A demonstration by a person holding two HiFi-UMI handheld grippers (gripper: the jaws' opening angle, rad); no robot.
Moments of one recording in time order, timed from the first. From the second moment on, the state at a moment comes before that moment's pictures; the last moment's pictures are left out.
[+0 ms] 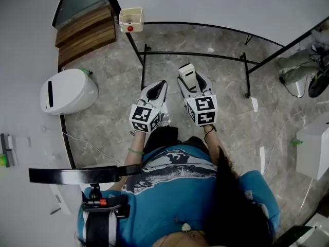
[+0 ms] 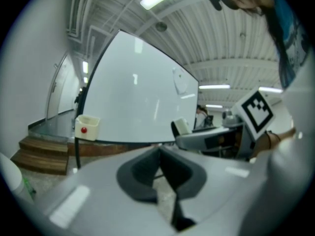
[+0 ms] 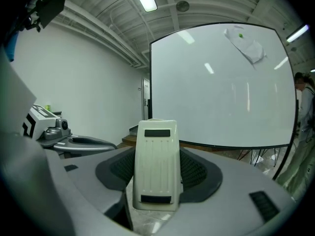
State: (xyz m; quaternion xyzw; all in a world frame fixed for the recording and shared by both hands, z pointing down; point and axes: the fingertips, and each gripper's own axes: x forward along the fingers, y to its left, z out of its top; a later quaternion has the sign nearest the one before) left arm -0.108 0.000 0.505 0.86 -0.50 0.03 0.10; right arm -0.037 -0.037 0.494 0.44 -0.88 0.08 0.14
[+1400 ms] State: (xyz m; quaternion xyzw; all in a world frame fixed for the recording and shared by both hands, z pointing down) left arm 0.075 0.203 0.520 0.85 -0.51 0.02 0.11; right arm 0.127 0.178 0.530 0.40 -0.89 0.06 0.21
